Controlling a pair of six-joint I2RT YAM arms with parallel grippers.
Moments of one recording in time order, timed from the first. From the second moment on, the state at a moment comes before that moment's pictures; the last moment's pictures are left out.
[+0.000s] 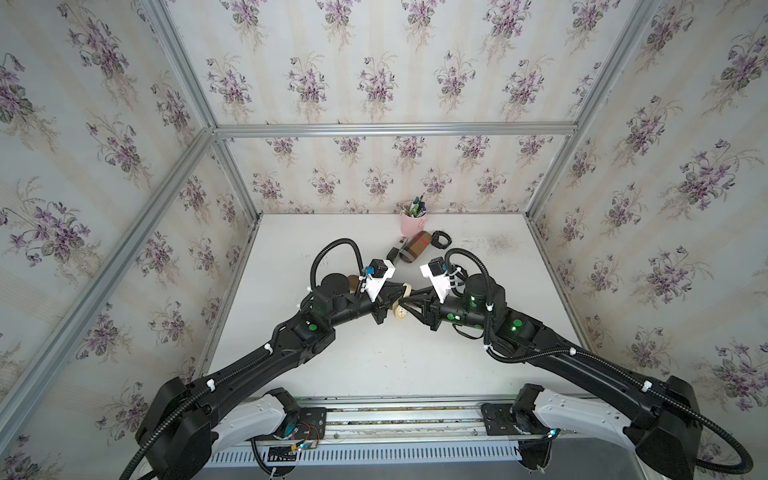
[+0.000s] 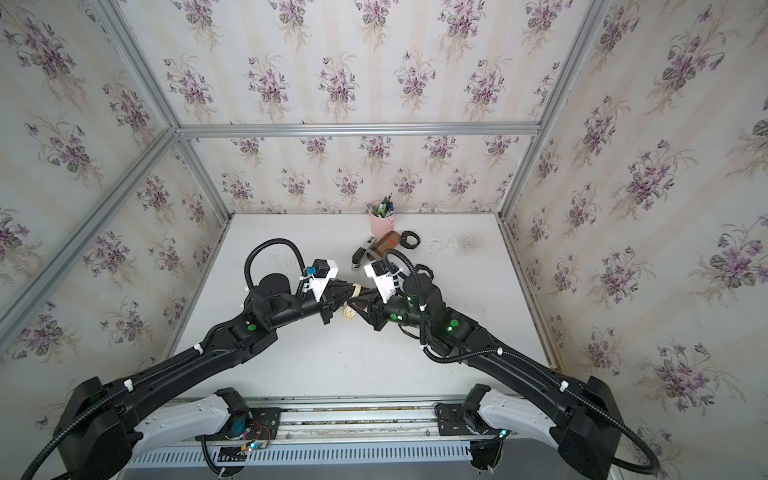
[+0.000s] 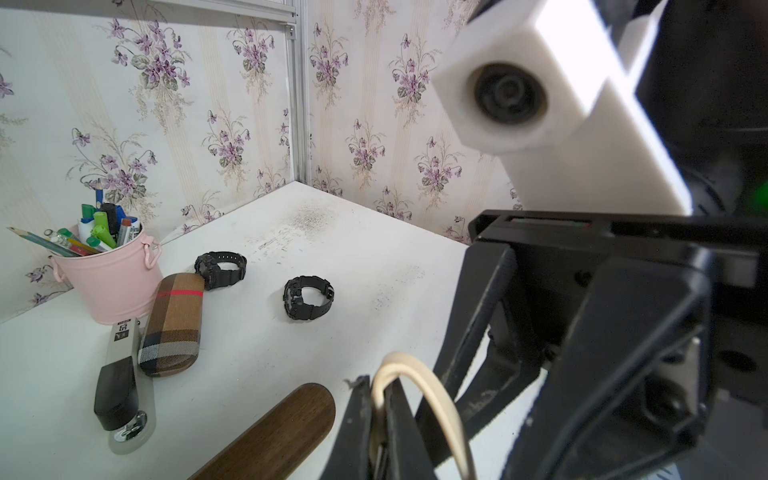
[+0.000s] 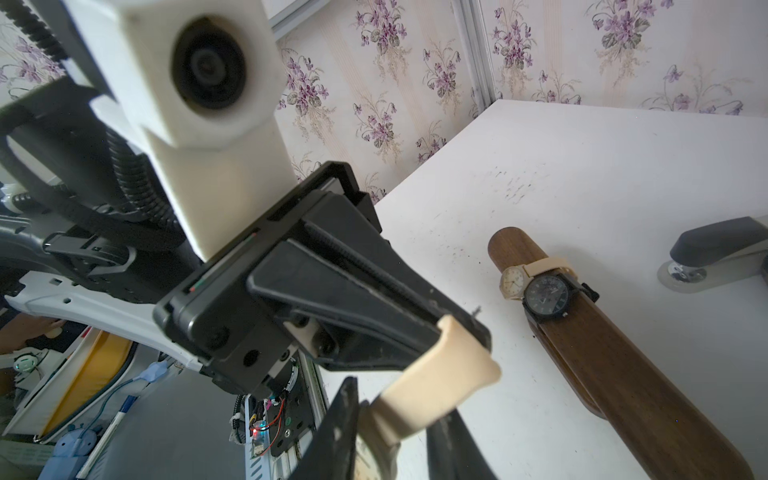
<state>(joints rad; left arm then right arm) -0.70 1.11 0.68 0.30 0.40 -0.06 0.85 1.06 0.76 0.03 -0.36 0.39</state>
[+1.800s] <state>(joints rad) -0.78 0.90 0.51 0.24 0.06 -0.22 0.83 0.95 0.75 0.00 -0.07 0.67</state>
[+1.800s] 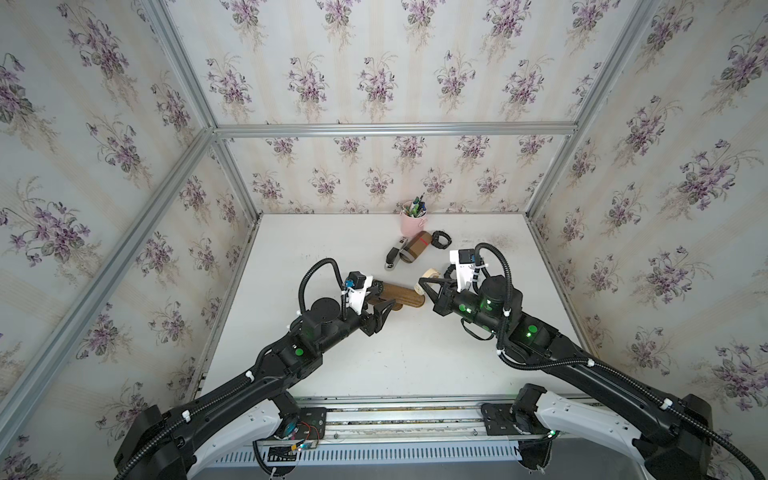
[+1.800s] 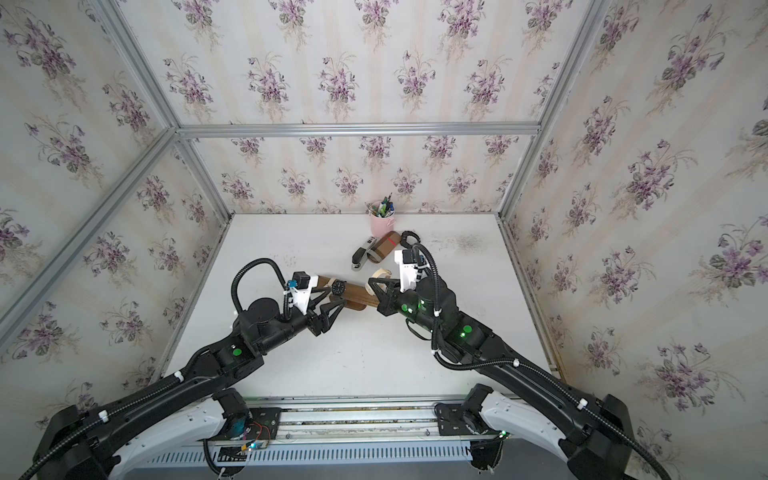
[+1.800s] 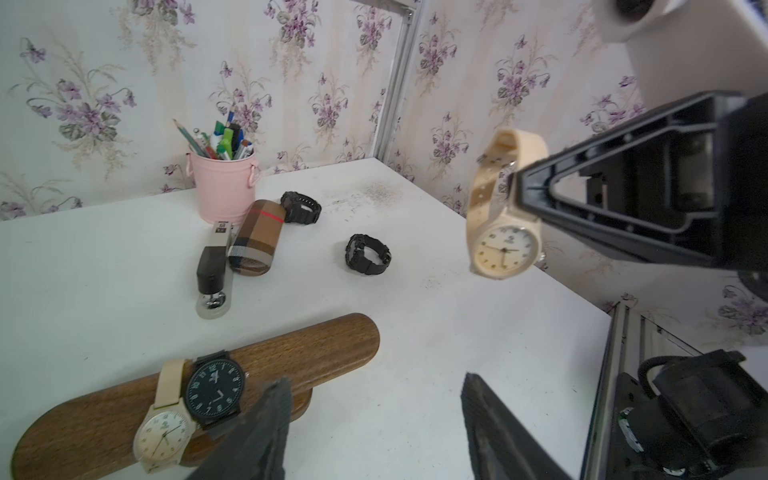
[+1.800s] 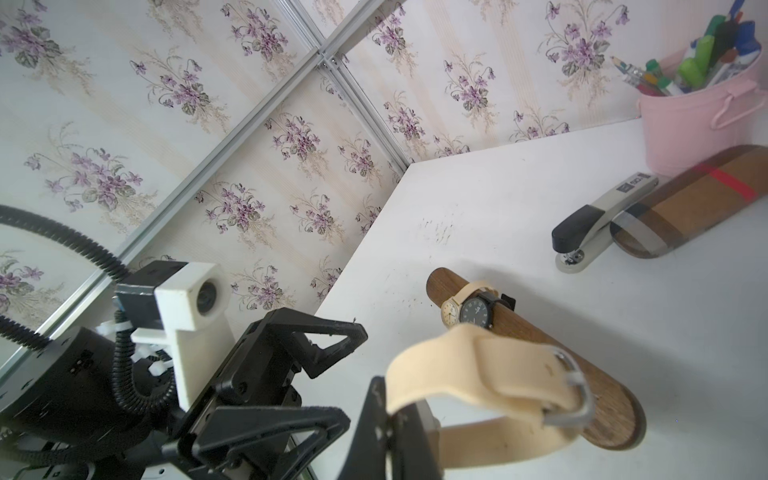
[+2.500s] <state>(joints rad) -0.90 1.01 0.60 0.31 0.10 -0.09 0.91 0.99 0.79 0.03 -0.10 0.83</state>
